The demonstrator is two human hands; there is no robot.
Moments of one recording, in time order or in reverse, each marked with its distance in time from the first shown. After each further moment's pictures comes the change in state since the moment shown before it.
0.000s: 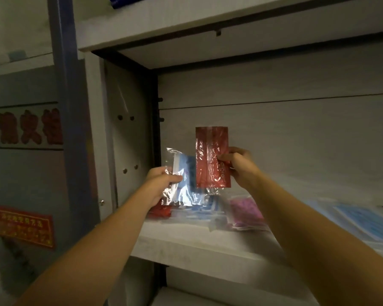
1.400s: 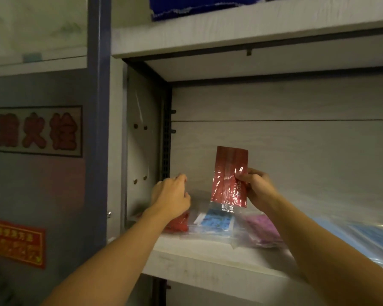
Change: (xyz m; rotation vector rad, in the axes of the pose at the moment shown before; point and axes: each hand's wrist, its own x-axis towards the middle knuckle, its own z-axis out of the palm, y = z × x) left_hand -0.002 -0.005 -0.023 1.091 0.097 0.592; right_hand -0.004 0.022 0.003 0.039 0.077 -0.025
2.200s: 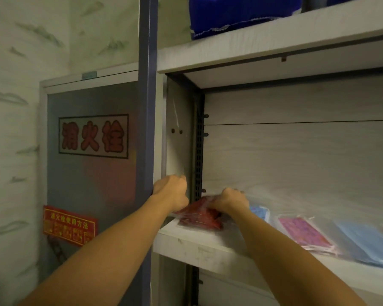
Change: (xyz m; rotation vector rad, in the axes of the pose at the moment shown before) left_hand -0.021 -0.056 -0.073 0.367 -0.282 -0.106; right_hand -0.022 0.059 0.136 -1.334 -0.103 0.050
